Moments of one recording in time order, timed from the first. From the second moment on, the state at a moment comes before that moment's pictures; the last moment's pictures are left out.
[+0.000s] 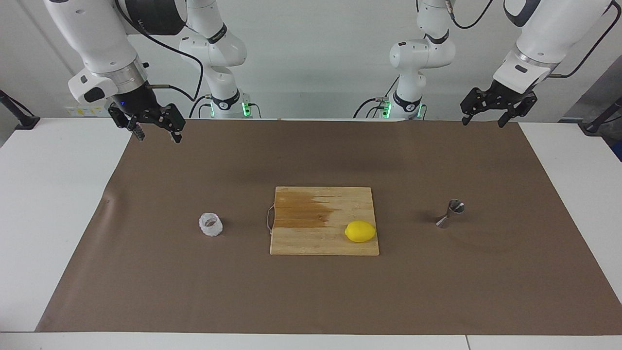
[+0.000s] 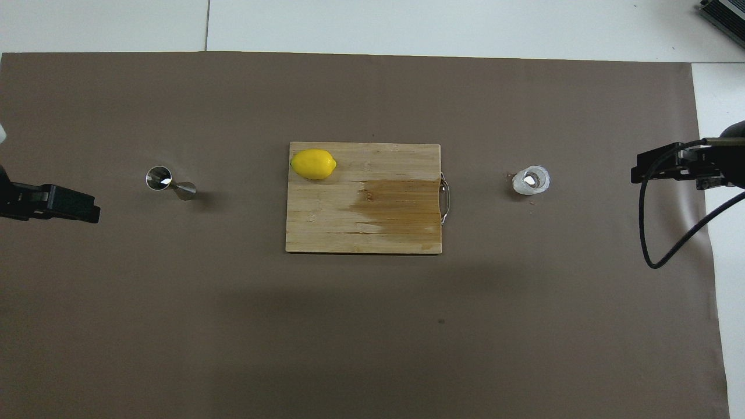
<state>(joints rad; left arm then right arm) 0.04 -0.08 -0.10 -1.63 -0.06 1.52 0.03 -0.06 0.02 0.05 -1.55 0.02 1.59 0.10</state>
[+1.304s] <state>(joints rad) 0.18 -0.02 -0.10 -1.90 -0.35 1.92 -0.98 -0.06 0.02 0.05 -1.55 0.02 1.59 0.10</state>
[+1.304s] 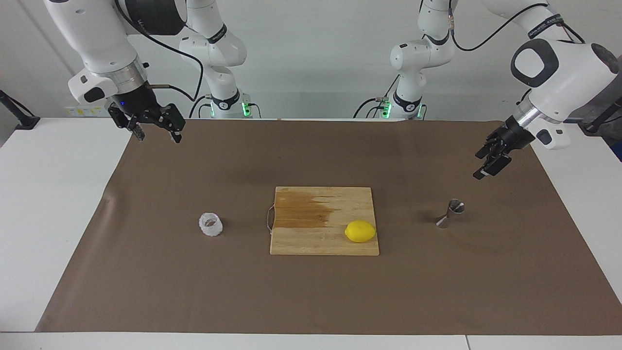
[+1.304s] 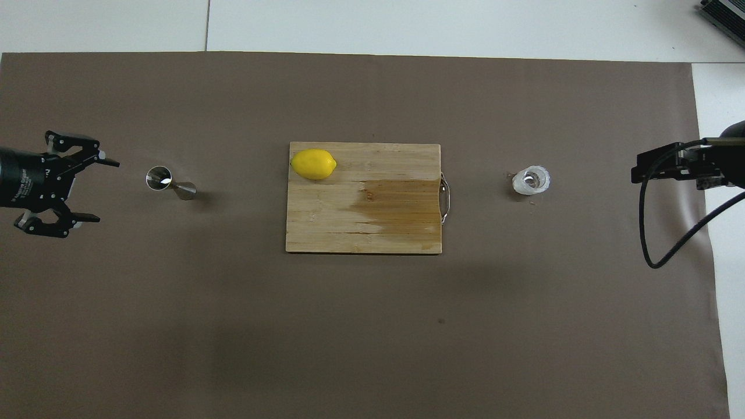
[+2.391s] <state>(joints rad) 0.22 -0.08 -0.08 -2.04 -0.45 2.03 -1.28 -0.06 0.02 0.05 -1.55 0.02 1.59 0.10</state>
